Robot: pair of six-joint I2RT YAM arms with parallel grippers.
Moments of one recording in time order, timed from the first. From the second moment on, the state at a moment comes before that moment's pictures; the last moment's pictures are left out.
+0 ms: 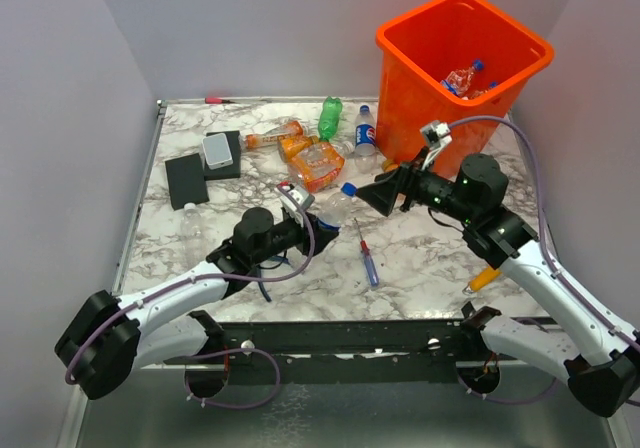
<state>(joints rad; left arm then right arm) -0.75 1.07 0.48 0.40 0.23 -0.24 0.54 0.95 0.95 -0.08 -0.43 0.48</state>
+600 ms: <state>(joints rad) -0.83 1.02 0.44 0.63 0.23 -0.21 0.63 1.11 0.93 0.08 -0.27 0.62</state>
